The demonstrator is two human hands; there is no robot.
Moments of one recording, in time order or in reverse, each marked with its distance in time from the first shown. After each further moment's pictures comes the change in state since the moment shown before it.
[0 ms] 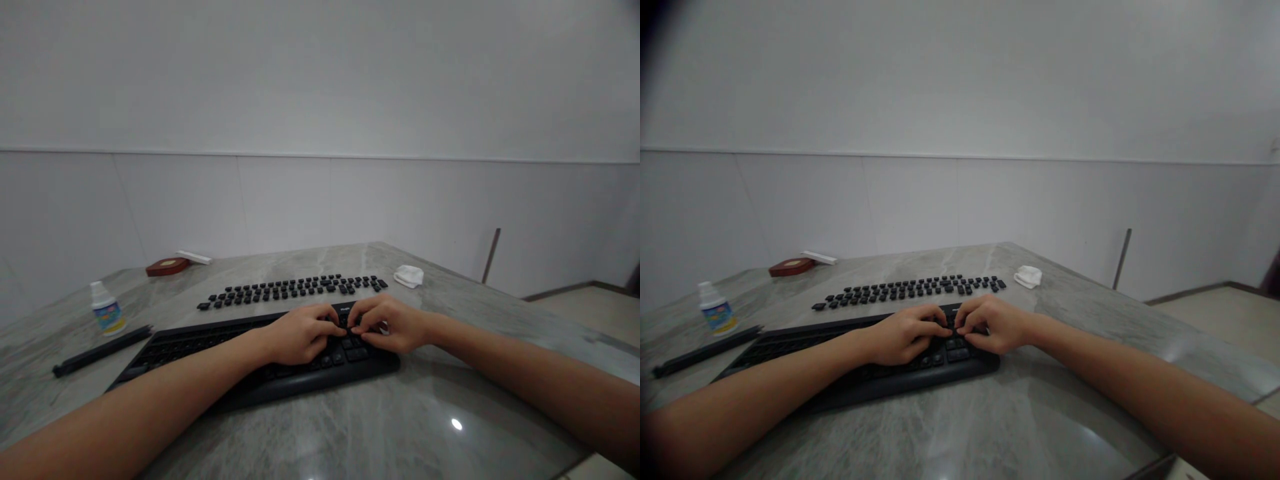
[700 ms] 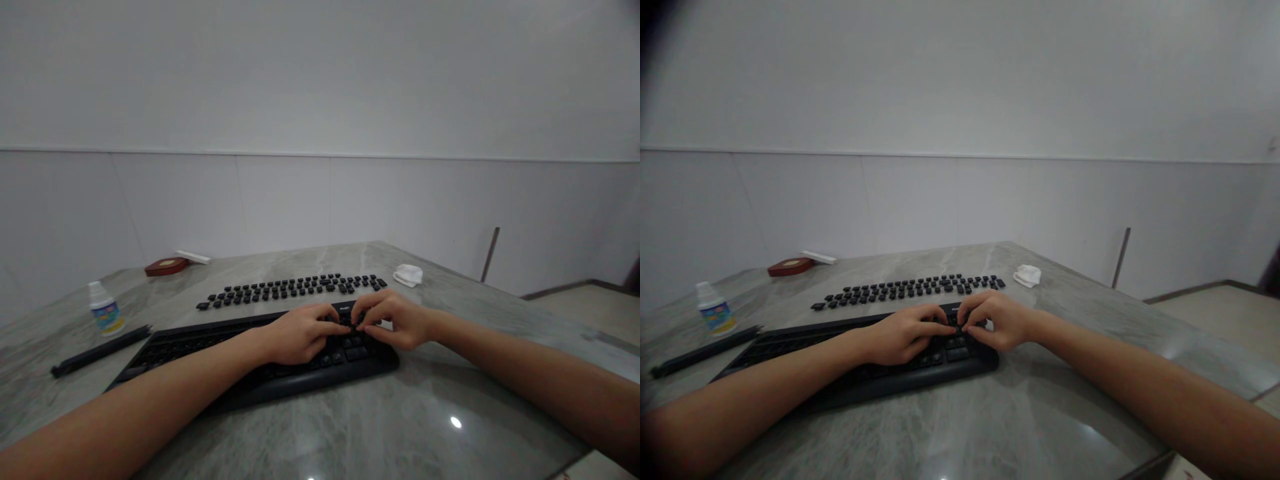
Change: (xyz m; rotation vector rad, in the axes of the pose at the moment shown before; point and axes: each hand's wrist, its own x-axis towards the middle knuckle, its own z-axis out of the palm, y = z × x) left_hand 0.003 0.003 -0.002 0.015 -0.020 0.015; right_hand -0.003 0.000 -0.006 -0.068 0.039 -0.054
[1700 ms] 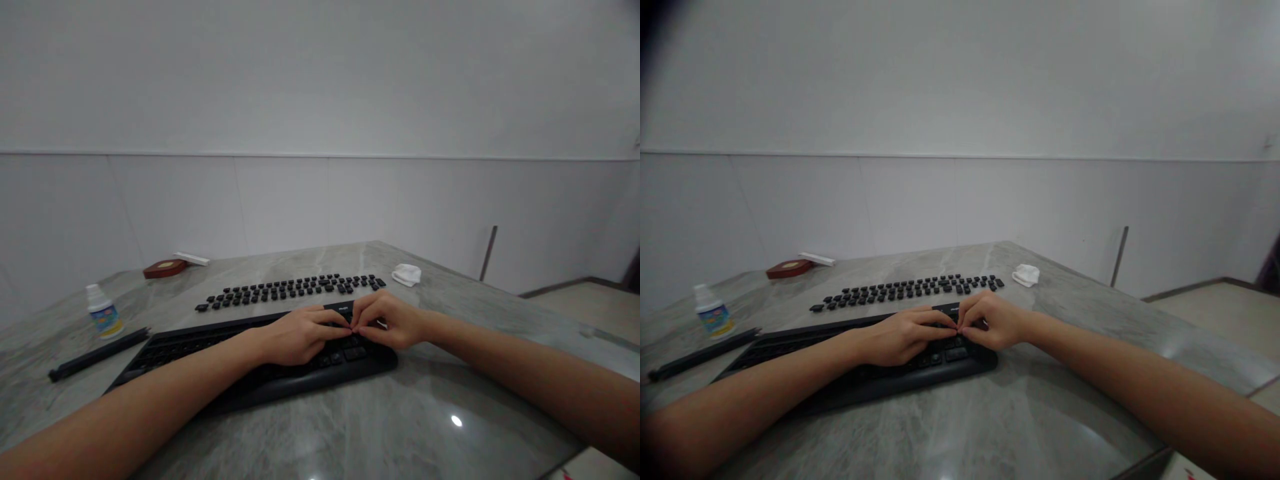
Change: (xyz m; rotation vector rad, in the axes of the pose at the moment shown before) left_hand 0.003 0.003 -0.006 0.028 -0.069 0.058; right_hand 0.004 -0.001 0.006 0.067 0.013 0.051
